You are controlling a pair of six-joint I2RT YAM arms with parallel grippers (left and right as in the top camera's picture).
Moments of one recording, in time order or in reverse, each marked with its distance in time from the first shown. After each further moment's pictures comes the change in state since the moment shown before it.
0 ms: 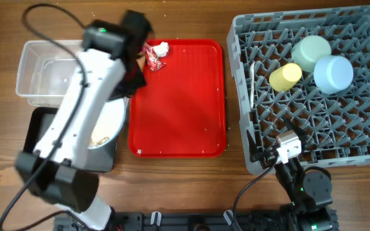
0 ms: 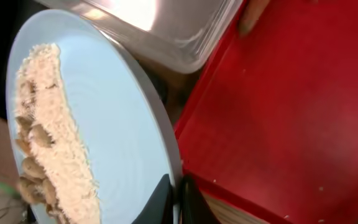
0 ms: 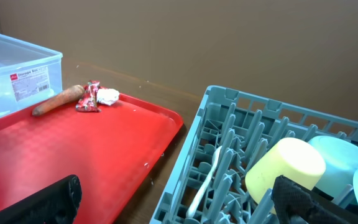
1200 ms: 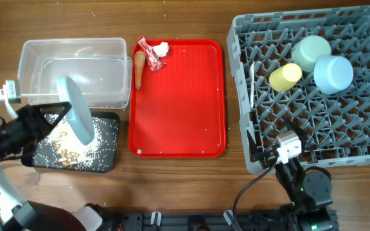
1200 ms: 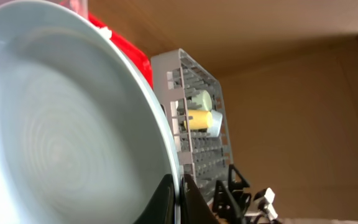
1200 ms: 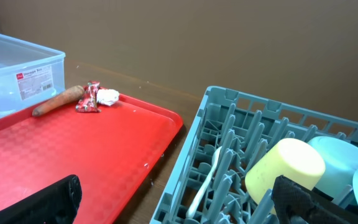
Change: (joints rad) left arm 1.123 -0.359 -0.568 -0.063 1.448 1.404; right arm 0.000 -0.002 0.000 0.000 0.000 0.000
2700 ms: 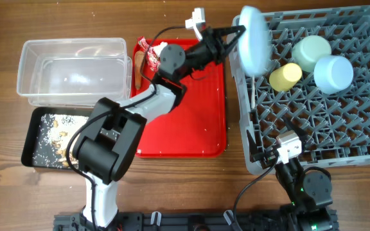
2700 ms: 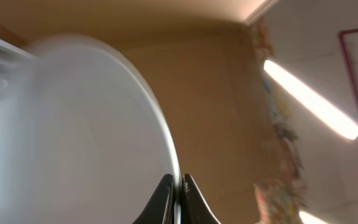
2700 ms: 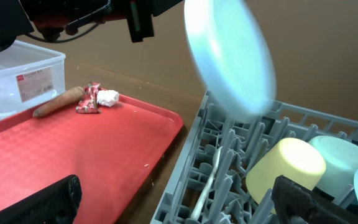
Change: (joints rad) left arm -1.354 0.654 -0.014 2.821 -0.666 -2.309; right arm 0.000 -0.004 -0.002 0.000 0.000 0.007
